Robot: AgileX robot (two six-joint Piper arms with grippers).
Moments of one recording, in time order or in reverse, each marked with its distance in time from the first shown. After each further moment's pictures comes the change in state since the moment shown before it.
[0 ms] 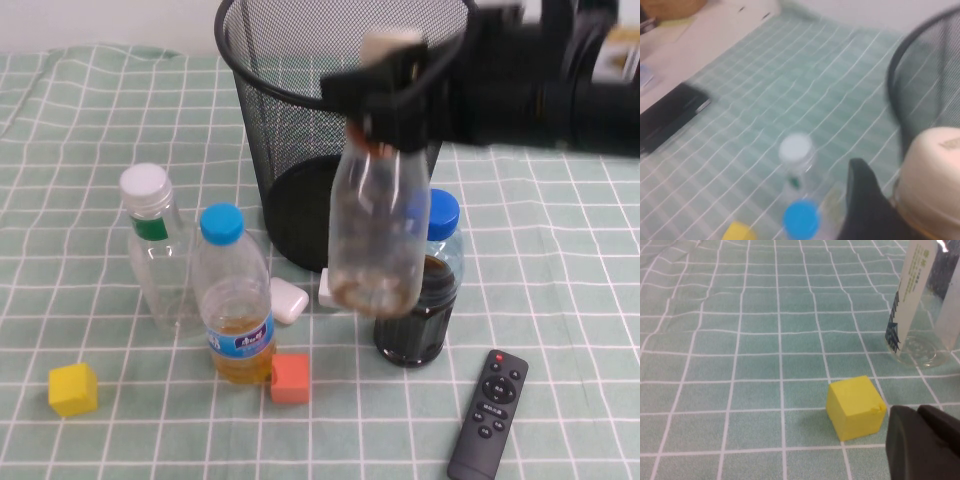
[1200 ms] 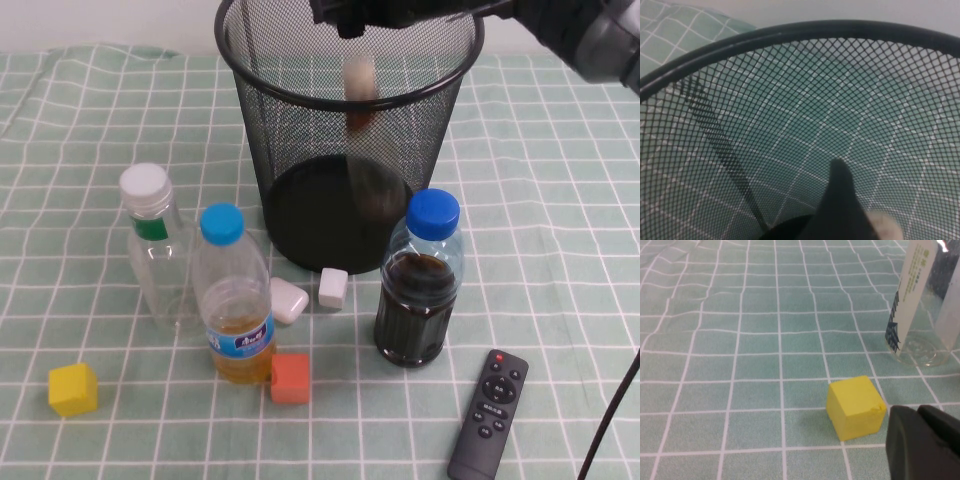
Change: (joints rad) right arm -0.205 0.807 -0.900 -0.428 0.249 0.230; left arm 0.000 0.000 0.000 0.000 0.000 0.000
